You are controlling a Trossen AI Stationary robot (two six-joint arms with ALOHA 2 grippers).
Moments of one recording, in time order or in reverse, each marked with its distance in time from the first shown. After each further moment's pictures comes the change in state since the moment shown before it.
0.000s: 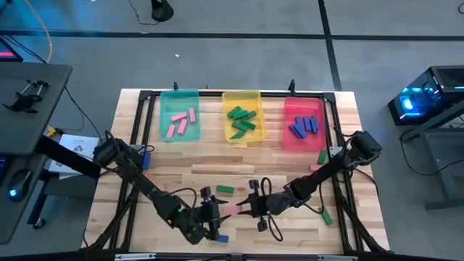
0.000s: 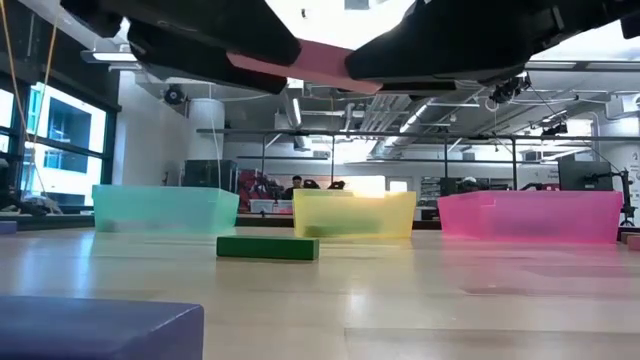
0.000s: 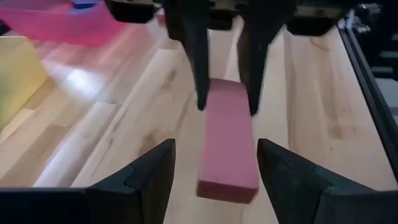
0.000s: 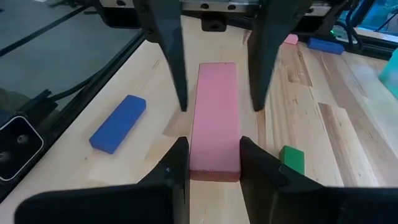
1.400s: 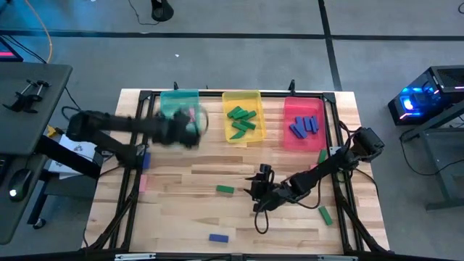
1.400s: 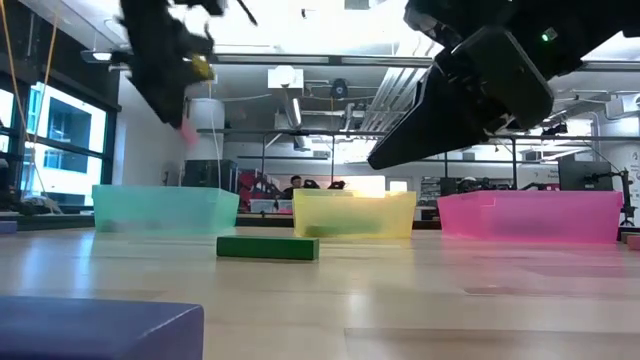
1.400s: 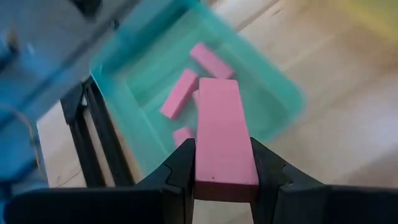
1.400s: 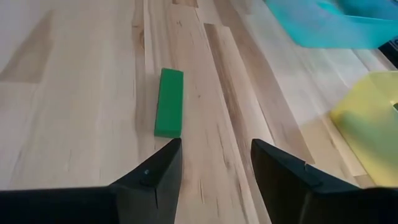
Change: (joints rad) left arm 0.713 -0.497 0.000 -1.309 0.143 -0.393; right arm -0.042 -0.050 0.003 -0.375 0.308 0.214
